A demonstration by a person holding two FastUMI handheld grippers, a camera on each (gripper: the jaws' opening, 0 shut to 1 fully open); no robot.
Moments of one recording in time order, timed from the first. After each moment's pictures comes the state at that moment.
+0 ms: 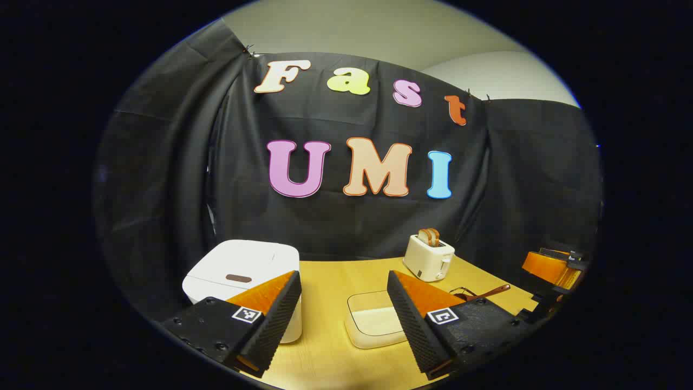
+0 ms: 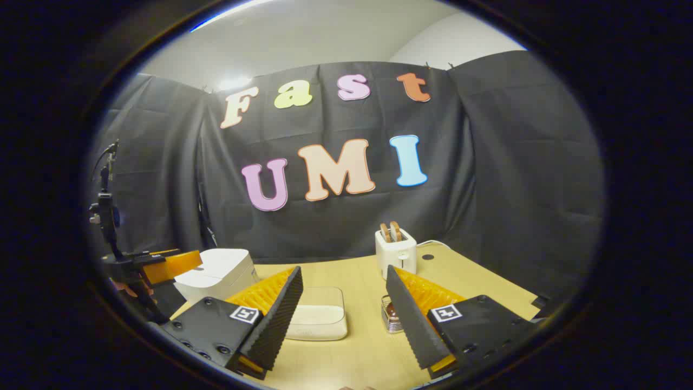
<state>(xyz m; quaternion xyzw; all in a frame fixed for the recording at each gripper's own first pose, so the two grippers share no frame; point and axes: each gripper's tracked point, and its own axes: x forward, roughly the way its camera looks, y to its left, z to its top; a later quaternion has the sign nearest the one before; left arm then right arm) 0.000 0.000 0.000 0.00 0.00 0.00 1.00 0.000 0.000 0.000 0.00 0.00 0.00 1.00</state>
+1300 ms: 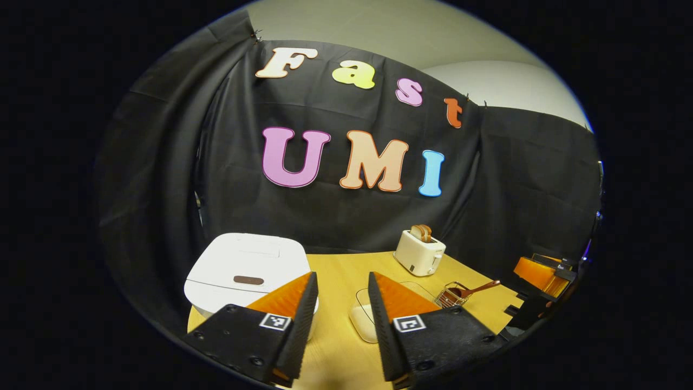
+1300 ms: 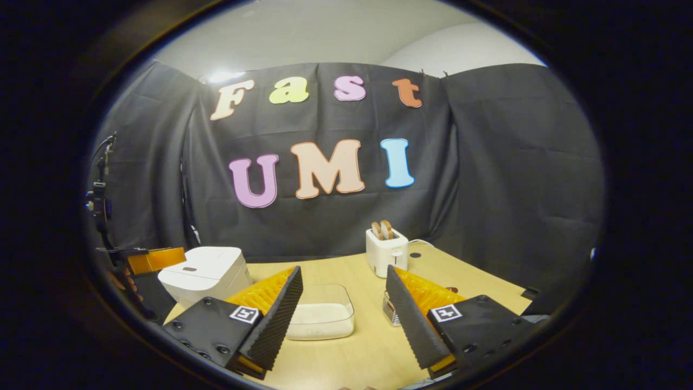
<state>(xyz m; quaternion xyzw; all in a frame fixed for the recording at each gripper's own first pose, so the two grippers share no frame) 0.003 0.054 -0.004 -0.03 0.03 -0.04 1.00 -0.009 0.042 -0.010 -0.02 0.00 -0.05 1.00</state>
